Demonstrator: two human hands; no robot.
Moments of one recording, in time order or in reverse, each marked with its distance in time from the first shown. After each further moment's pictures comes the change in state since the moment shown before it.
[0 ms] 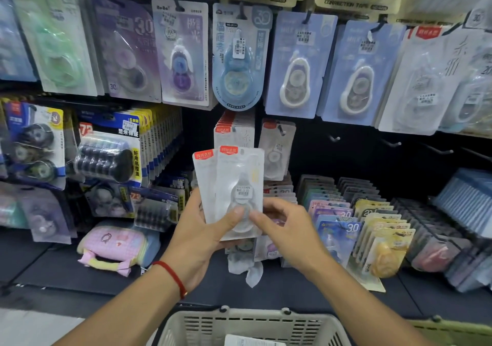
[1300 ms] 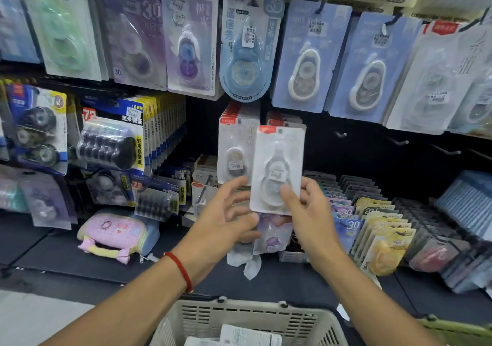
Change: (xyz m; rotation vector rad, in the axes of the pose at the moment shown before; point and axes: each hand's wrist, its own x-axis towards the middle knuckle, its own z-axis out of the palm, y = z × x) left_hand -0.002 -0.001 0.017 0.136 -0.053 -0.095; right_hand 0.006 0.004 -0.011 0.243 0.230 0.032
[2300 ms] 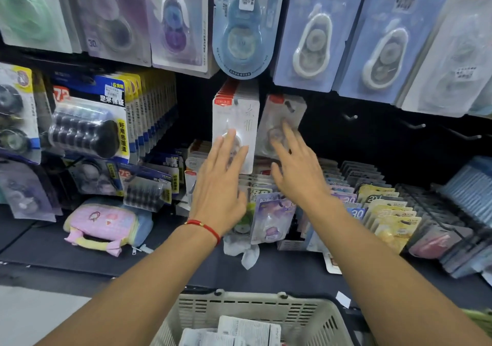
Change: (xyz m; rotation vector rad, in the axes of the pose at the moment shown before) left_hand 0.068 -0.020 -0.009 1.219 0.203 0.412; right_hand 0.104 0.029 -0.001 -1.357 -0.128 -0.430
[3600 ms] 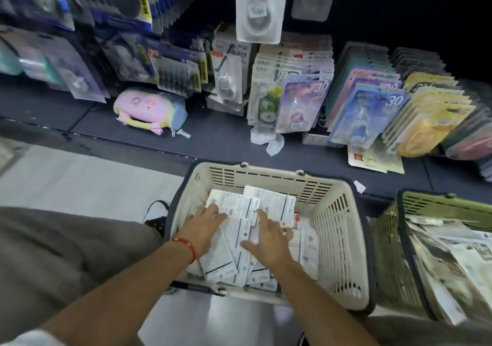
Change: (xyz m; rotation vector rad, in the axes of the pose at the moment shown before) left_hand -0.311 -0.081 0.088 0.393 -1.041 -0.175; right_hand -0.354 -0.121 0.163 0.451 -0.888 0.331
